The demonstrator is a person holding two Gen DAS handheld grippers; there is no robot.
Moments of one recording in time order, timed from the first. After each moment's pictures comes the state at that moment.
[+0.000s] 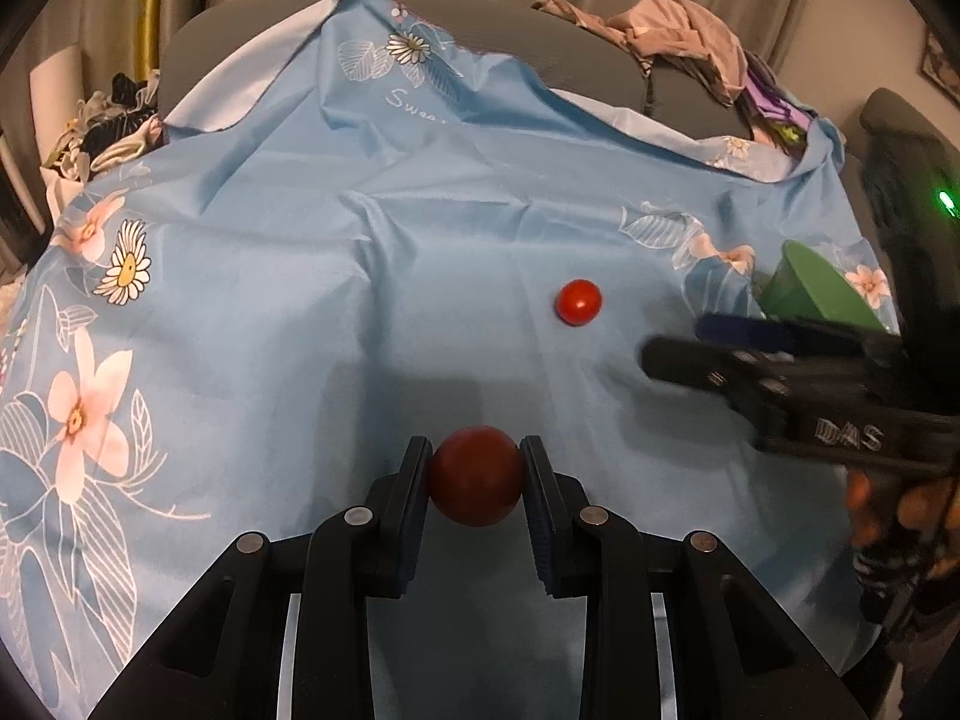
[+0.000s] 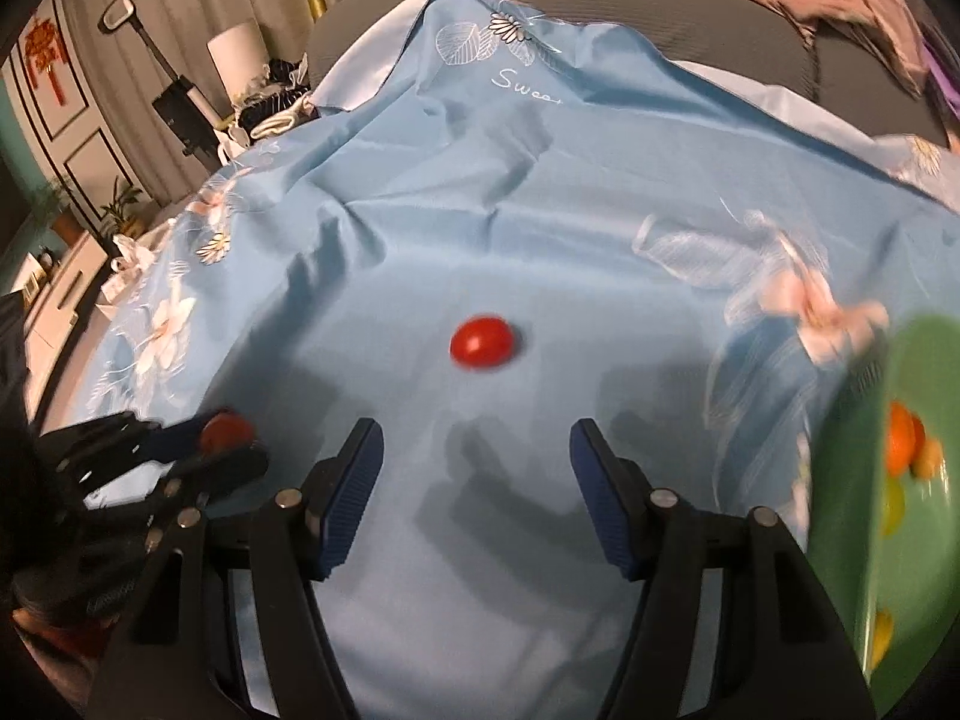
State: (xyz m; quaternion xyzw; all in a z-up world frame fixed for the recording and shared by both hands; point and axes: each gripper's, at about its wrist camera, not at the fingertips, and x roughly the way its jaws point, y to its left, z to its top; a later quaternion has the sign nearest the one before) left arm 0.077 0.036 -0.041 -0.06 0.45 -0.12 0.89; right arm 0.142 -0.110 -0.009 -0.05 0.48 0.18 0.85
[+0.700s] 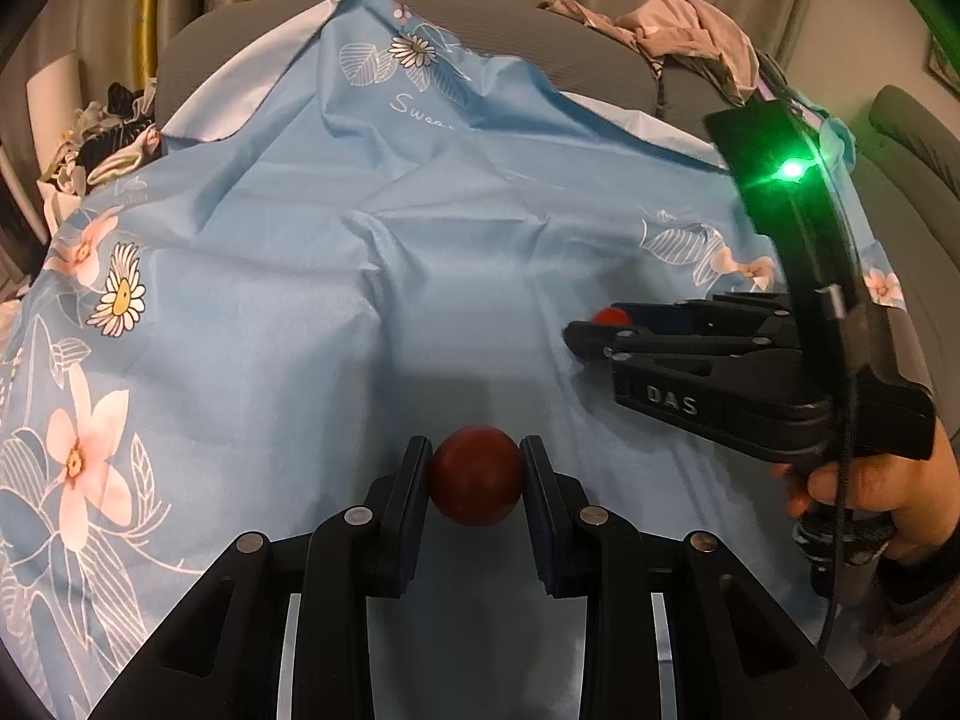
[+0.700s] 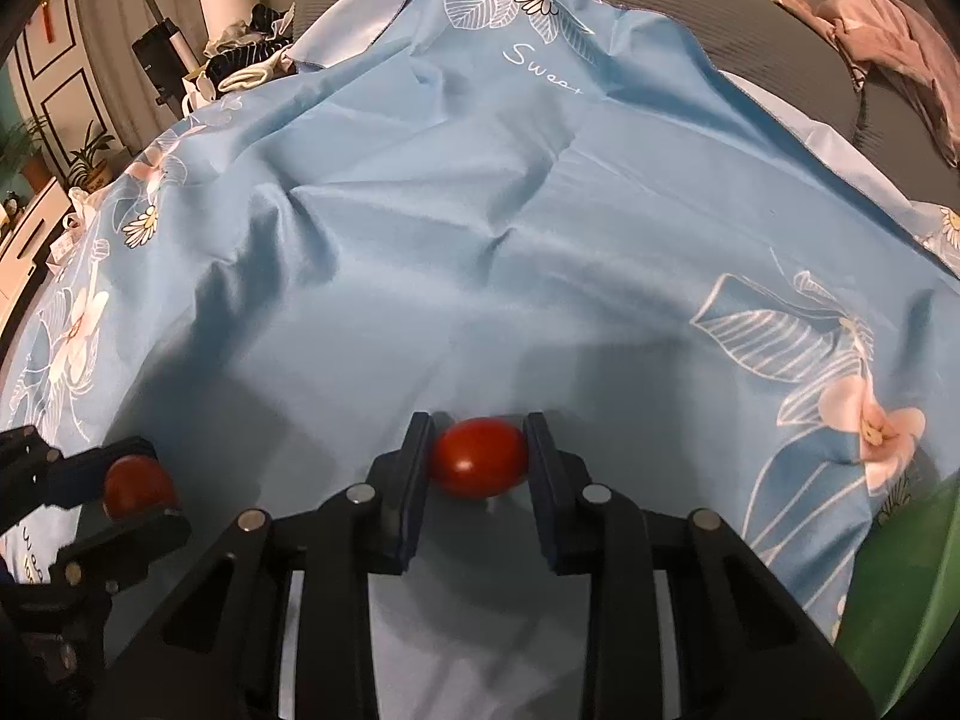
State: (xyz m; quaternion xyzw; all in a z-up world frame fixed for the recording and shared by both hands) left arm 0.096 0.039 -0.040 -0.05 0.44 -0.11 0.89; right arm 0.188 -0.081 -0.038 -0.12 0.49 0.16 0.85
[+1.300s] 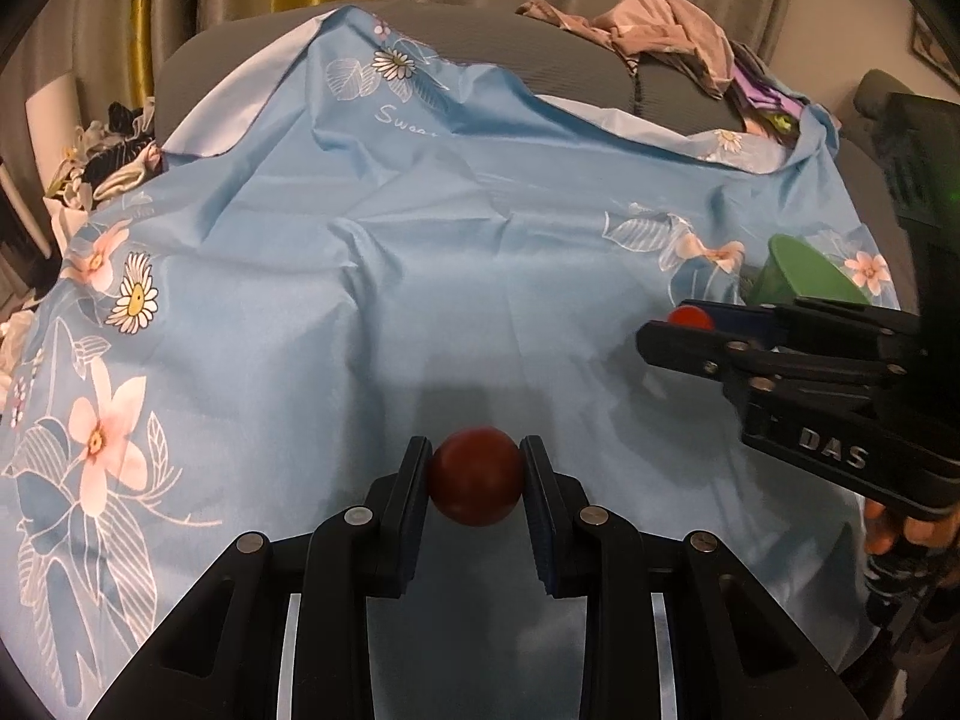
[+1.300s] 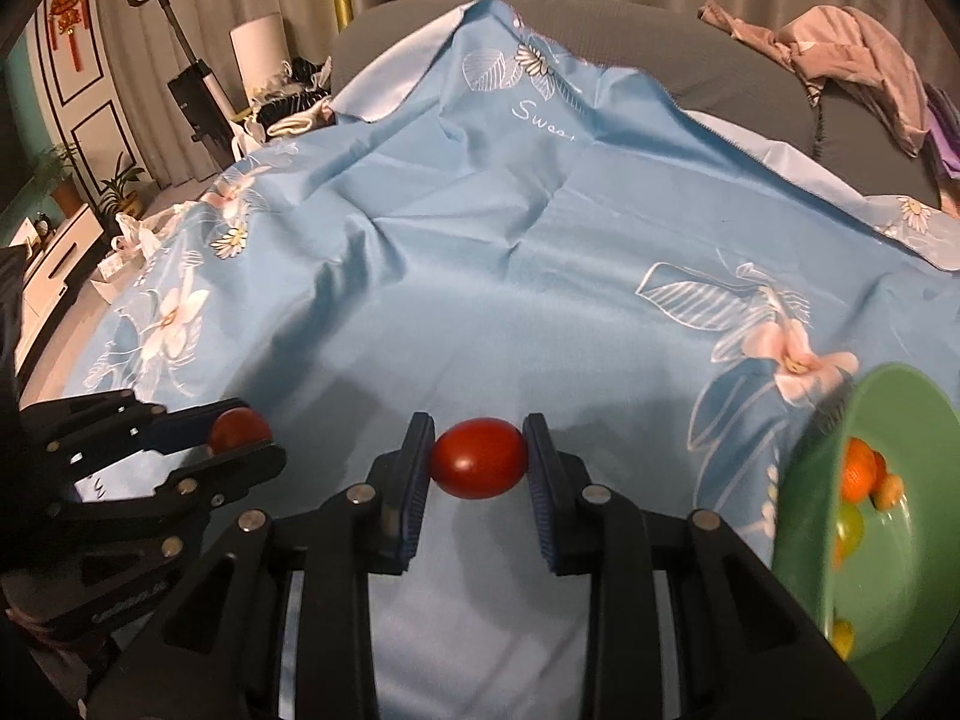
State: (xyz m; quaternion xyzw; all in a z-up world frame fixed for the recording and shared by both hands) left arm 0.068 0.024 -0.023 -0.03 0.44 -0.12 0.89; right arm 0.114 -0.101 0.015 -0.09 0.45 0.18 0.87
